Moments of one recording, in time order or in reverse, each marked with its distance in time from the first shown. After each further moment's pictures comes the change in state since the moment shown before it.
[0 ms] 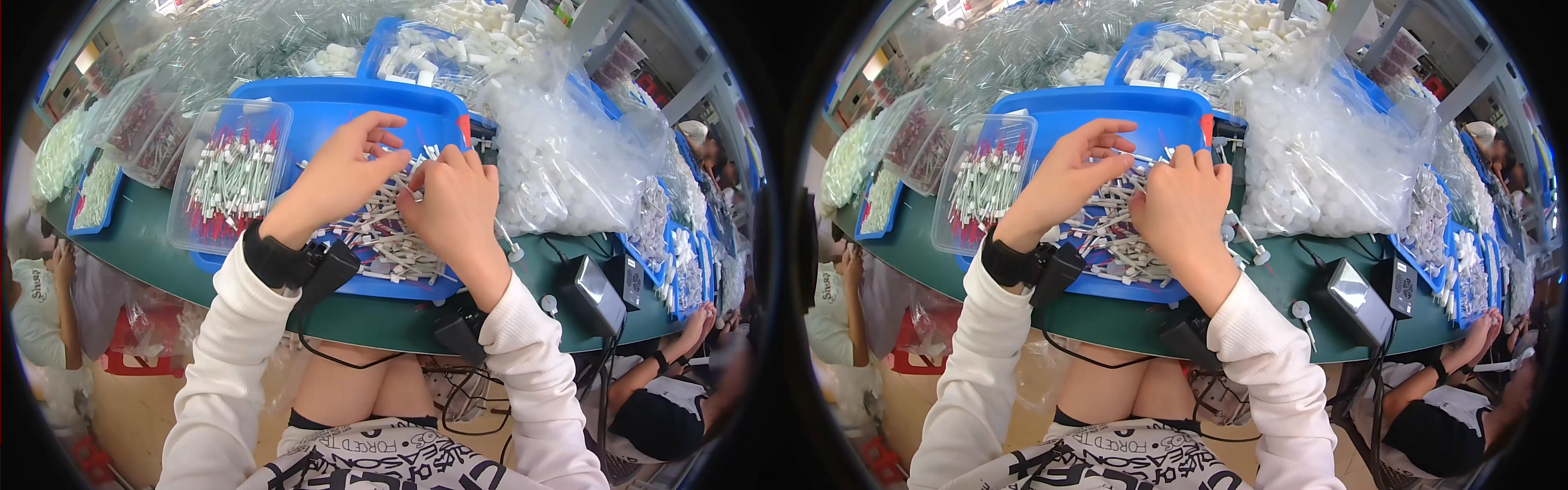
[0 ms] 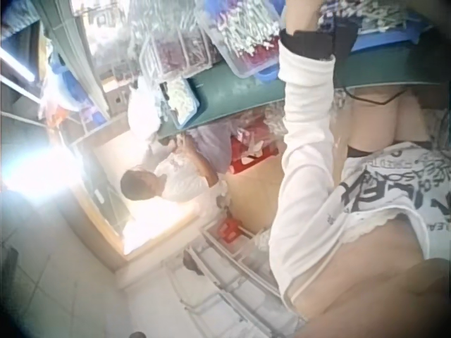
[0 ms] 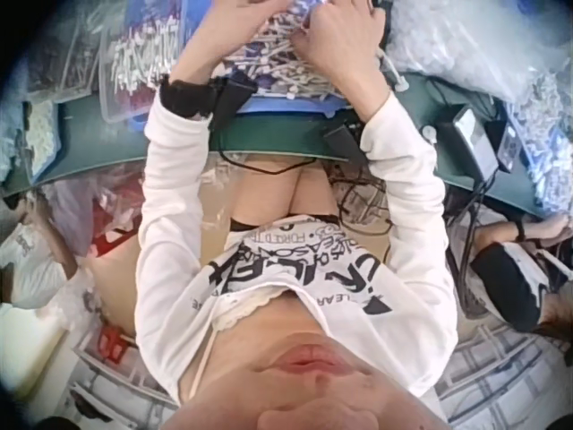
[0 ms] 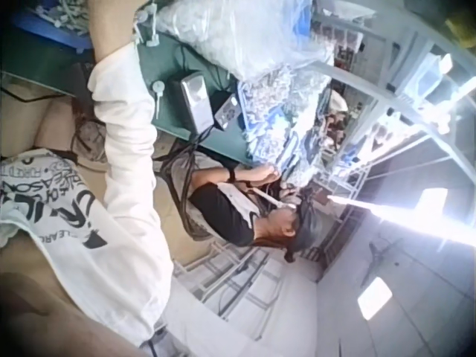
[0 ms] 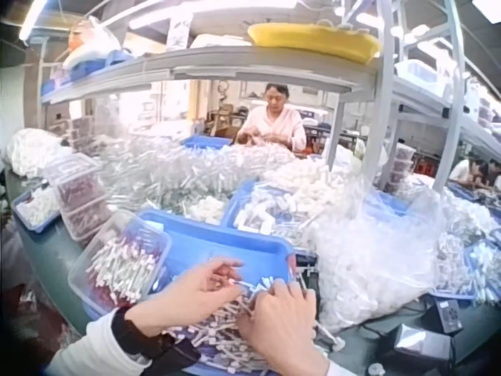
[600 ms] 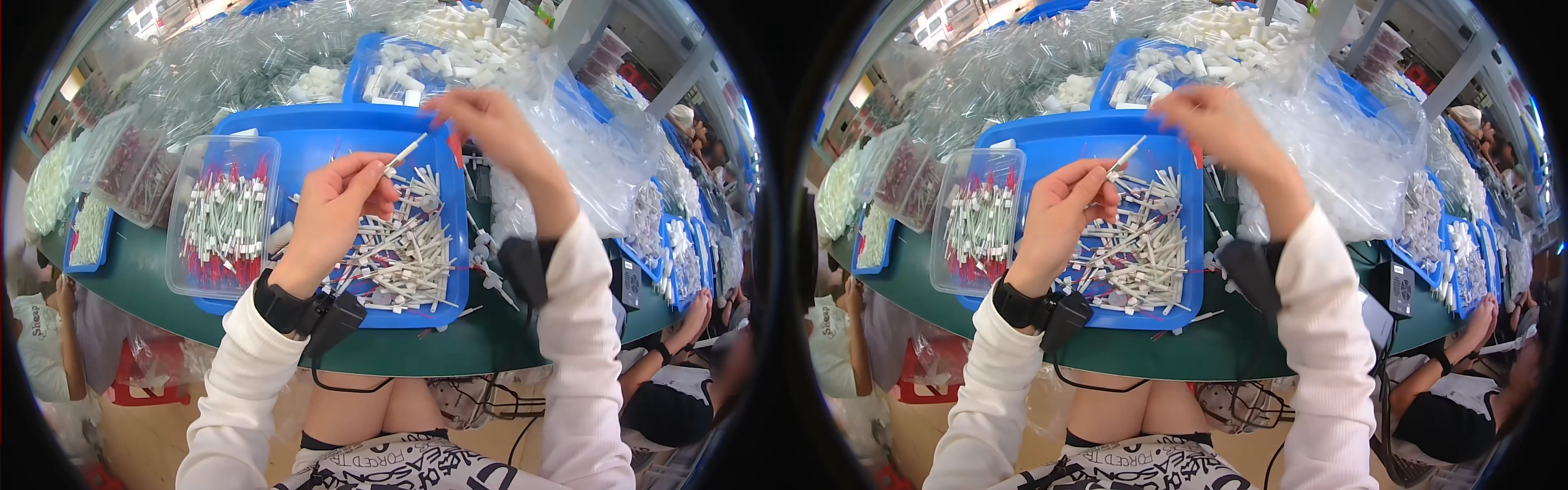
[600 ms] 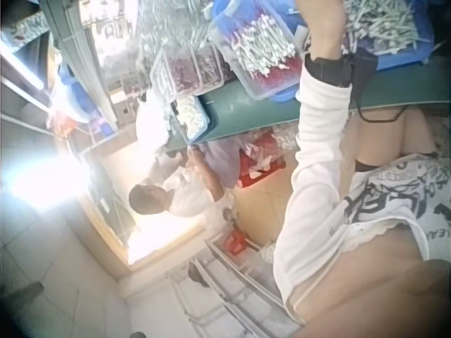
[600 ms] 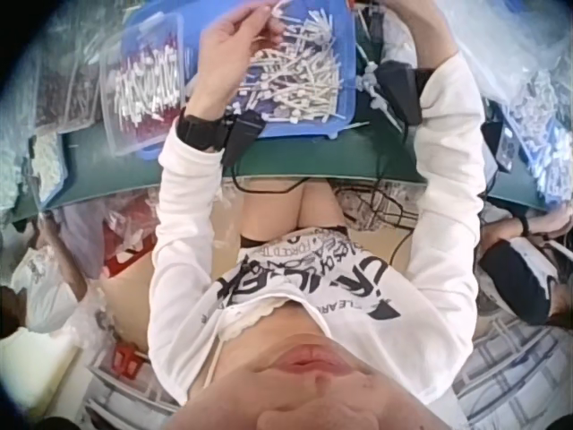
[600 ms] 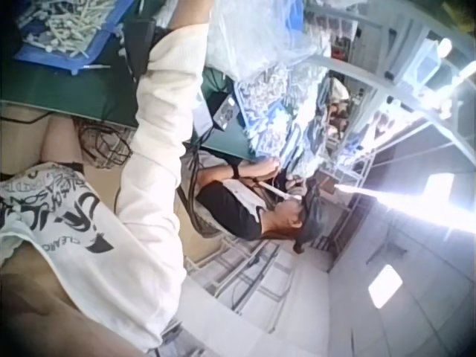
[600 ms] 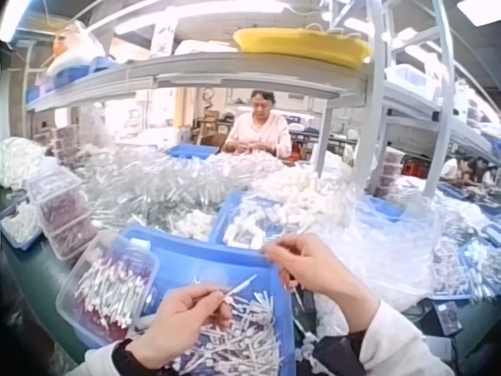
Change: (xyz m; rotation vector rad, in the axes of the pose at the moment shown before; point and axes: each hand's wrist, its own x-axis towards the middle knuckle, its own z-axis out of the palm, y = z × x) left_hand -0.005 -0.011 -0.003 -0.527 -0.021 -0.112; right_hand 0.095 0.067 -0.022 0.837 -0.304 0.141
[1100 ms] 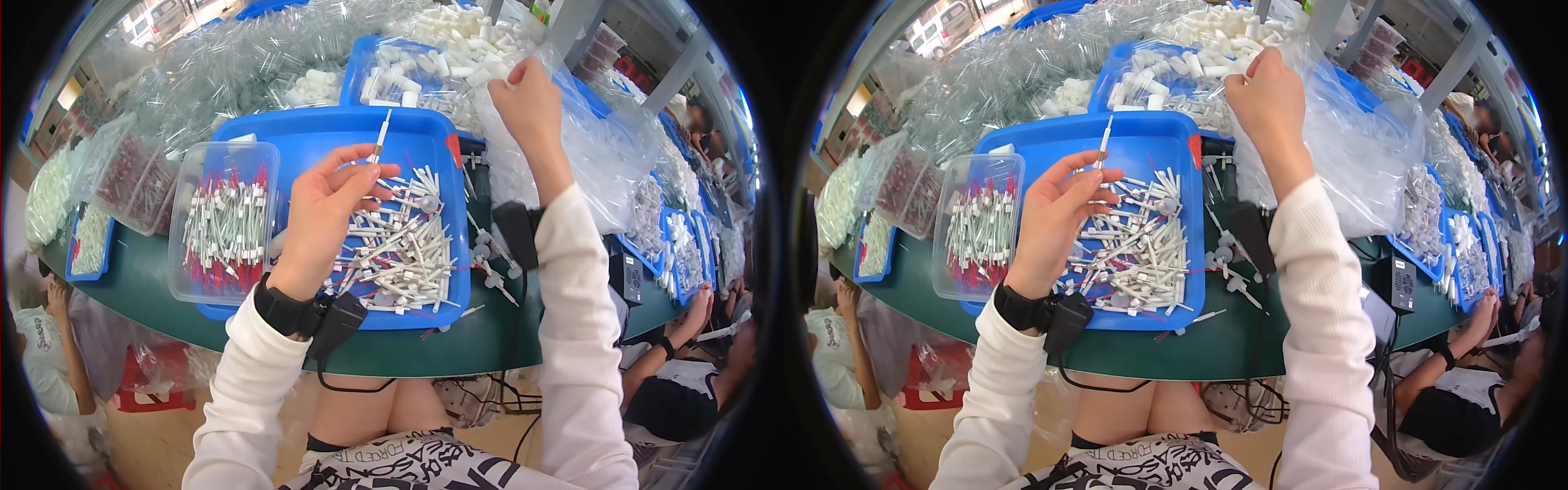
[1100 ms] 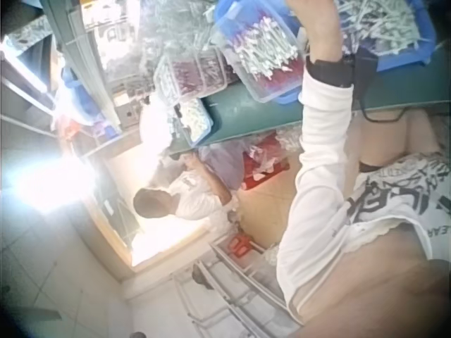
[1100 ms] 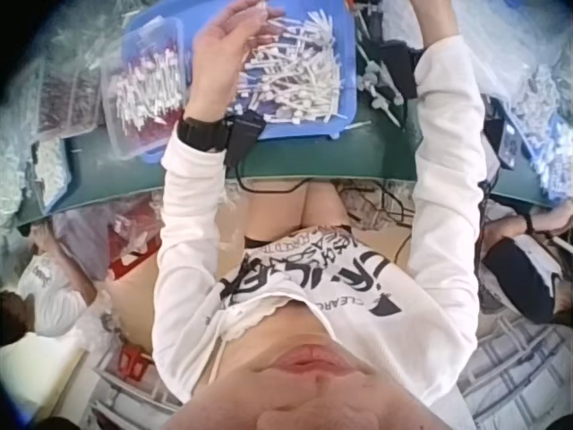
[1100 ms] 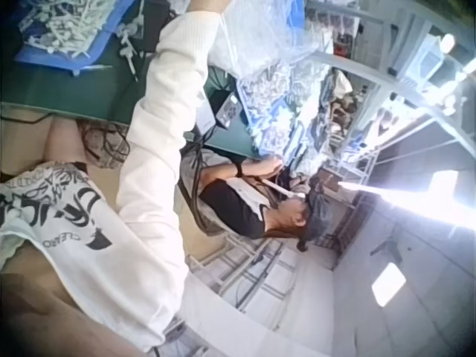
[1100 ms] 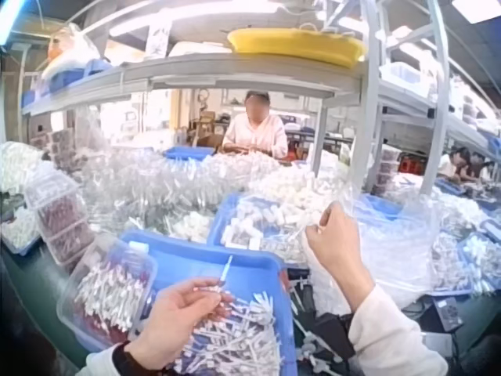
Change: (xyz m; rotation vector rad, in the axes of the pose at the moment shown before) left_hand -0.002 0.011 0.008 -0.013 0.107 0.002; right_hand 0.013 0.018 -0.033 -0.672 0.619 0.161
